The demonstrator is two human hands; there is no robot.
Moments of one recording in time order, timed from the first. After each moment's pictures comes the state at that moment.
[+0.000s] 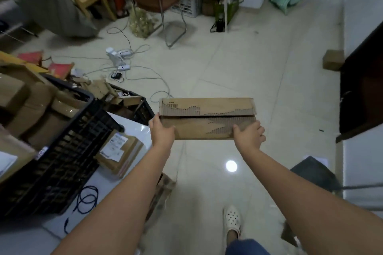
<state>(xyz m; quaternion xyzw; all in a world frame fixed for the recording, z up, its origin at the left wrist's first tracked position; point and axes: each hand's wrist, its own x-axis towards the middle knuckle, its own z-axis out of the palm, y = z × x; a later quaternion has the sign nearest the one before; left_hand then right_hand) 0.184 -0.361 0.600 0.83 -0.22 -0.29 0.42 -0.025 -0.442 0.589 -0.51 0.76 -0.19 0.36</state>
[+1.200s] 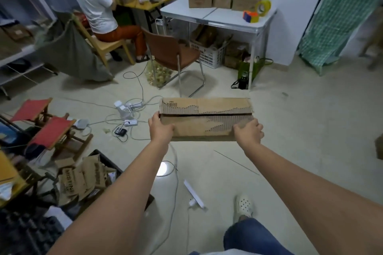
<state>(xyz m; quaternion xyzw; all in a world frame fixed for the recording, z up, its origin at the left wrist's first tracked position) 0.465 -0.899 0.660 0.81 -0.18 -0.24 0.50 0.253 -1.009 0.661 -0.59 0.70 -0.18 0.37</state>
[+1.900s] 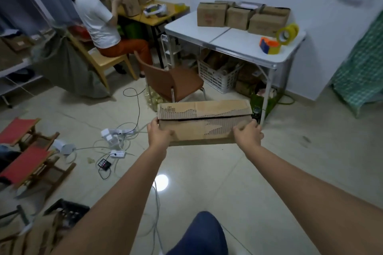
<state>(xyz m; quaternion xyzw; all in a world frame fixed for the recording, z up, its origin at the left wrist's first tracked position) 0.576 -1.327 0.666 0.82 -0.11 -0.20 0.52 0.381 -1.477 0.666 -0.66 0.64 -0.14 0.37</state>
